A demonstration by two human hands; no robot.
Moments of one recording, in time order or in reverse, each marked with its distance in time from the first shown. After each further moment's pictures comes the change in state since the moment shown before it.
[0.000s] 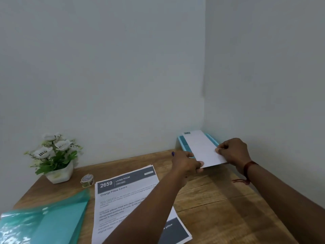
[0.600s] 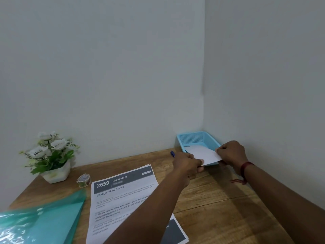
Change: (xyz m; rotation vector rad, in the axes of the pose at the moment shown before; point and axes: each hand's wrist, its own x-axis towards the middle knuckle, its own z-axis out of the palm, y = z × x) left_hand 0.018 -0.010 0.013 -0.065 0.081 -0.052; right_hand 0.017 0.016 0.014 -0.037 -0.038 0.122
